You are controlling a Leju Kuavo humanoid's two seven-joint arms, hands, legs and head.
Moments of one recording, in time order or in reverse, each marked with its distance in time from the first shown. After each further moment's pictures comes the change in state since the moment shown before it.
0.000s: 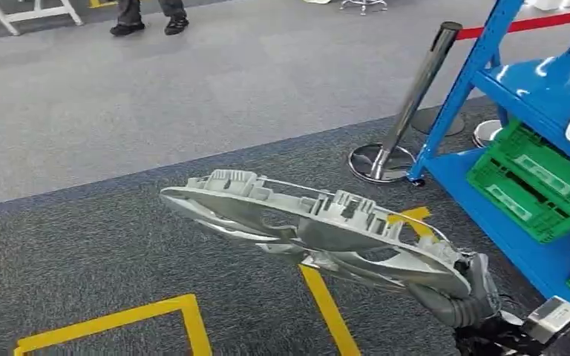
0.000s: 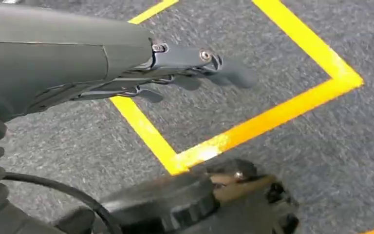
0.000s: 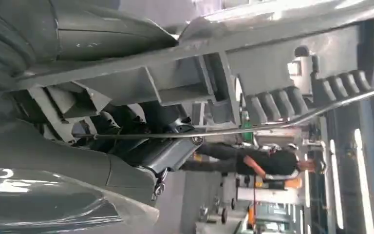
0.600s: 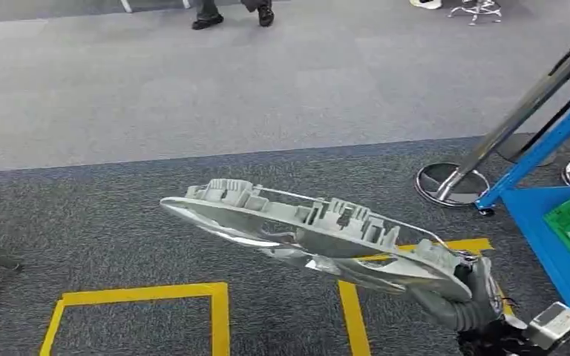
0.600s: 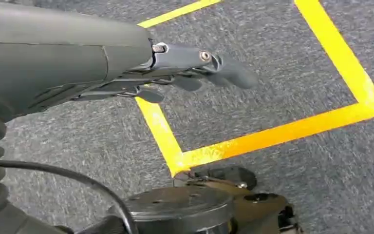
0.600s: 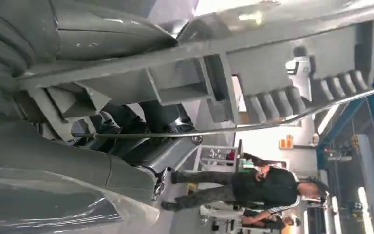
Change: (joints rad) left arm -0.022 -0.145 0.245 -0.035 -0.228 -0.165 -0.083; right arm -0.007 0.000 0.004 0.010 0.026 0.011 -0.014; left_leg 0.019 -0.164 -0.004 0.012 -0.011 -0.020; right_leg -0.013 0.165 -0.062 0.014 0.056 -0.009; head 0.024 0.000
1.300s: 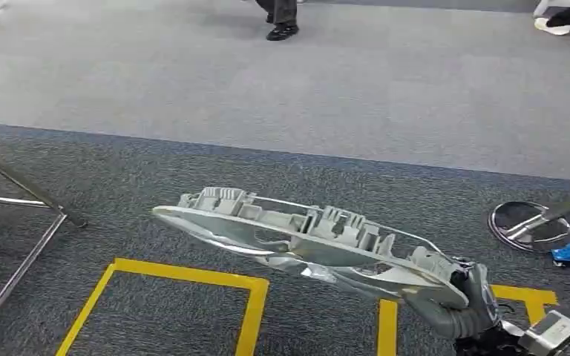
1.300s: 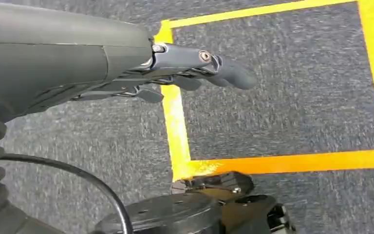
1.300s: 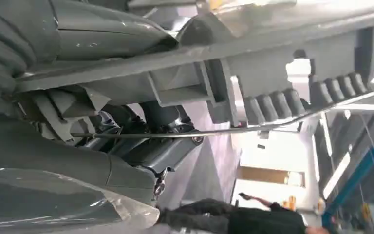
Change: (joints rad) left arm -0.024 -0.043 0.094 -0.019 -0.068 -0.061 -0.021; right arm 0.032 0.000 -0.002 -0.008 0.027 -0.017 -0.009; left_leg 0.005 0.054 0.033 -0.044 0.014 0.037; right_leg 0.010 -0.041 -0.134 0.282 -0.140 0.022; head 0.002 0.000
